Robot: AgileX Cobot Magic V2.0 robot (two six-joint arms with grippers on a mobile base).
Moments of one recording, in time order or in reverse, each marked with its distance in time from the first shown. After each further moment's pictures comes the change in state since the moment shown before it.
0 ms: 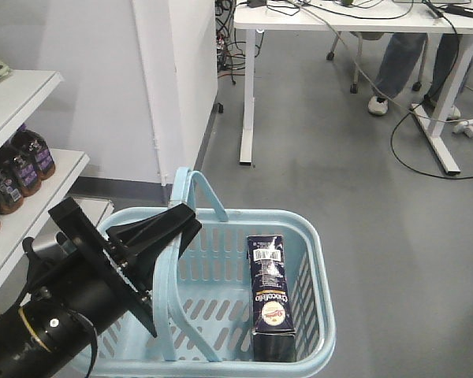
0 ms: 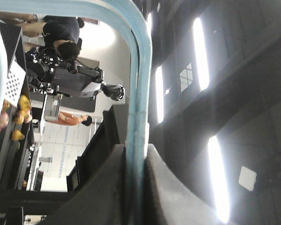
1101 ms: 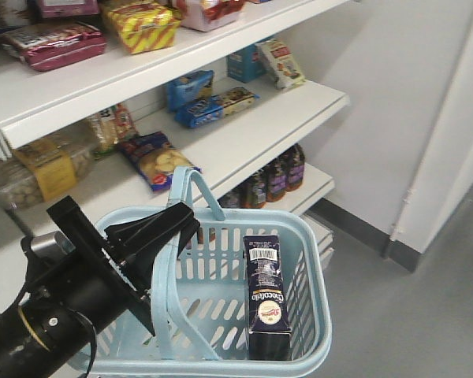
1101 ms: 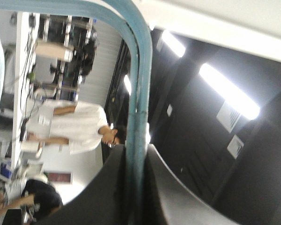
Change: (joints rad) left arm 0.000 0.000 0.000 0.000 0.000 0.000; right arm 0.000 0.000 0.000 0.000 0.000 0.000
